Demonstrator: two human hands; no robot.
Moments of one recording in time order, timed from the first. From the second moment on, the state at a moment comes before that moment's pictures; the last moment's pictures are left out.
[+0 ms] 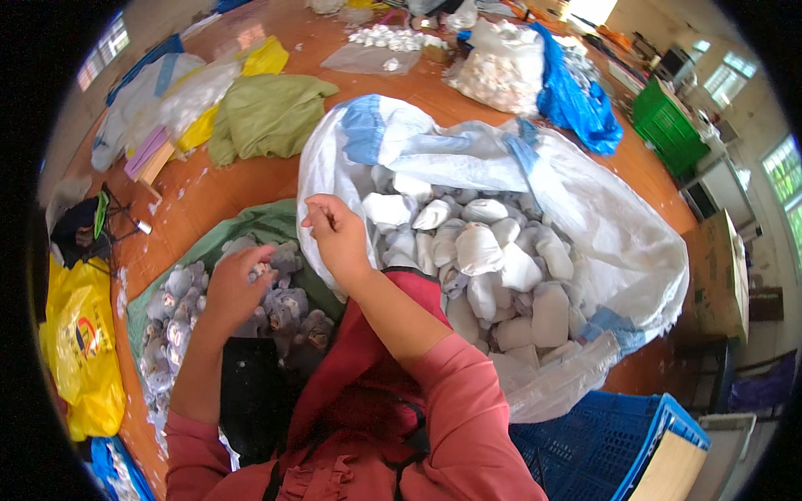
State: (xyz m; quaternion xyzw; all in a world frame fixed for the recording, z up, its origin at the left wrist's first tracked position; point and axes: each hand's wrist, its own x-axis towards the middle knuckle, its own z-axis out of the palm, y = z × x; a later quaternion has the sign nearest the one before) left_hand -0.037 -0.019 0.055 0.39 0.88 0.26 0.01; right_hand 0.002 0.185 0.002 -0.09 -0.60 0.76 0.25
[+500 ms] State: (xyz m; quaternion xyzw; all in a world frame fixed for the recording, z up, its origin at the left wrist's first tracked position) left_hand -0.042 -0.031 0.002 0.26 0.86 0.39 0.19; right_hand 0.200 0.388 -0.151 -0.58 -0.49 0.61 0.24
